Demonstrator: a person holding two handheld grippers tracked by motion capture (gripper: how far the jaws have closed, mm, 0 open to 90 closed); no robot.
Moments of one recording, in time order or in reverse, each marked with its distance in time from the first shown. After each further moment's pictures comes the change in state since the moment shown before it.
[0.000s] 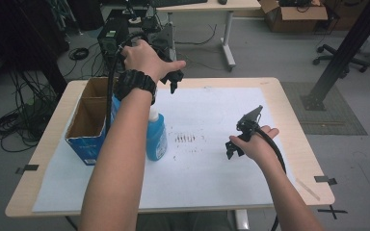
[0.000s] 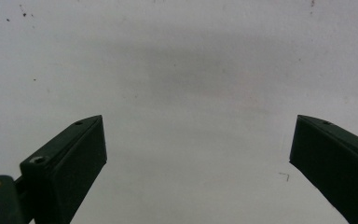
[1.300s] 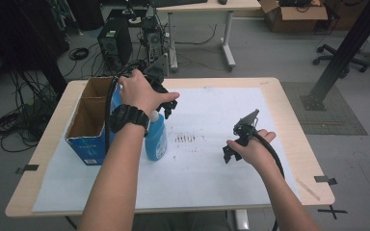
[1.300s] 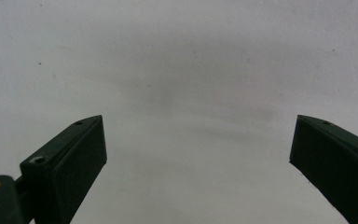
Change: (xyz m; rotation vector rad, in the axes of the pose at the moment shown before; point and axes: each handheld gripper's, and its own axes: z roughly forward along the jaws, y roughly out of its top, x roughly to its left) left arm 0.001 -0.044 0.051 0.052 -0.004 0.023; right arm 0.009 -0.007 0.009 0.002 0.009 -0.037
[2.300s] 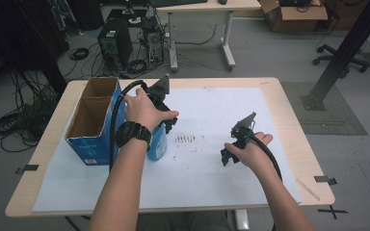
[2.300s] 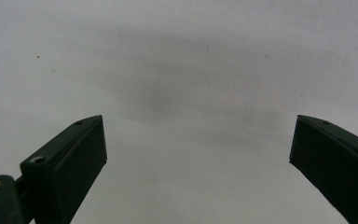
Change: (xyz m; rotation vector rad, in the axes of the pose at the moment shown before) left arm -0.004 -0.008 0.053 0.056 -0.012 0.015; right arm 0.005 -0.002 0.009 0.009 0.006 -0.014
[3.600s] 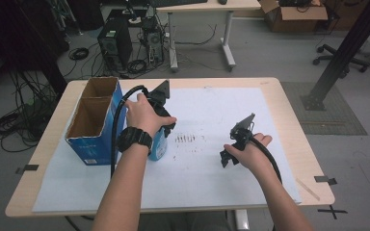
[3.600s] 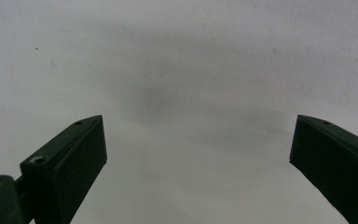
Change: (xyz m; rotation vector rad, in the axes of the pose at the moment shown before) left arm 0.000 -0.002 0.012 -0.010 -0.009 0.002; right arm 0.001 -0.002 0.003 0.011 -0.001 -0.013
